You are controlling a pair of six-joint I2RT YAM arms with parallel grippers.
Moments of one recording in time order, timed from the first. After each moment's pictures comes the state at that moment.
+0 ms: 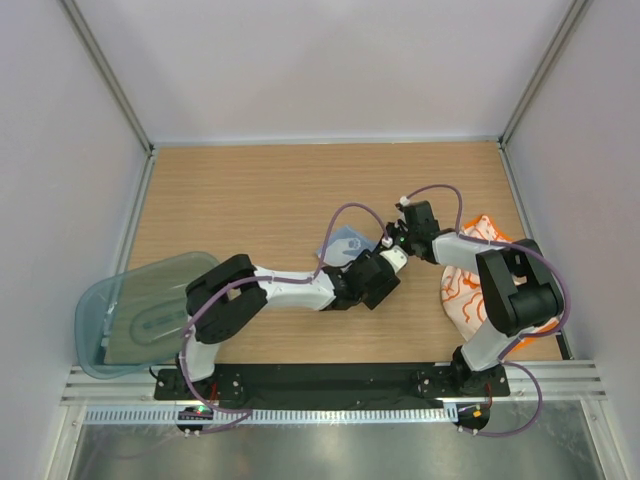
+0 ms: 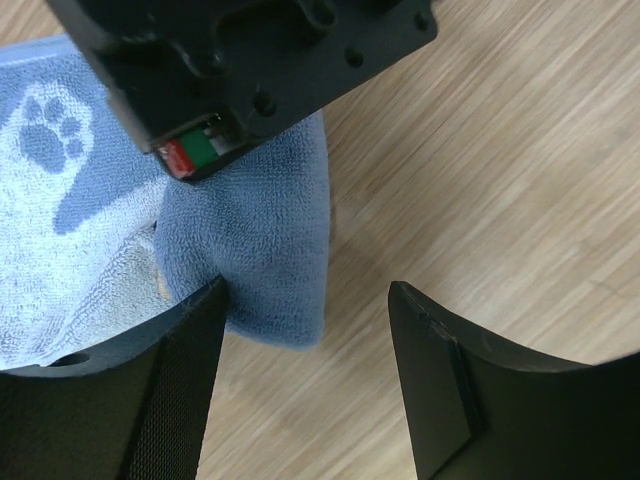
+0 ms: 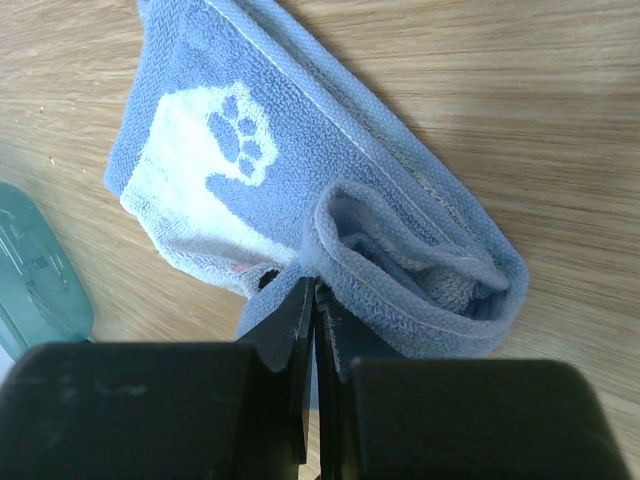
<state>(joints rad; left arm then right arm) -1.14 1.95 1.22 -0.07 -0.34 -0.14 0.30 1.65 0.79 -0.06 -0.41 0.65</state>
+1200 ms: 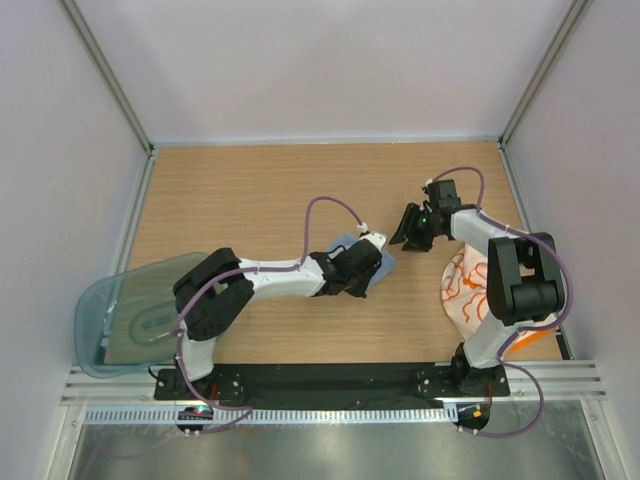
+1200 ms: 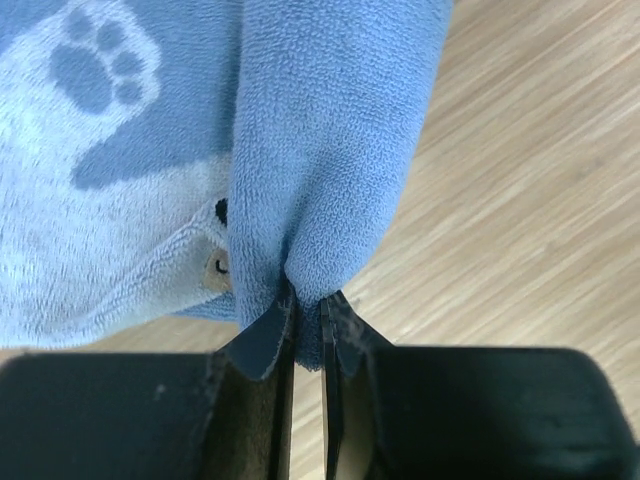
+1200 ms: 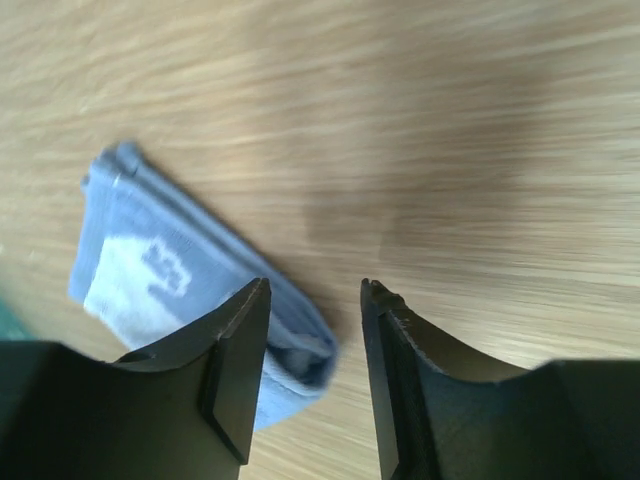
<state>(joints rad) -1.06 1.91 1.22 -0.19 -0.18 -0.44 0.13 1.70 0.98 -0.32 -0.34 0.50</state>
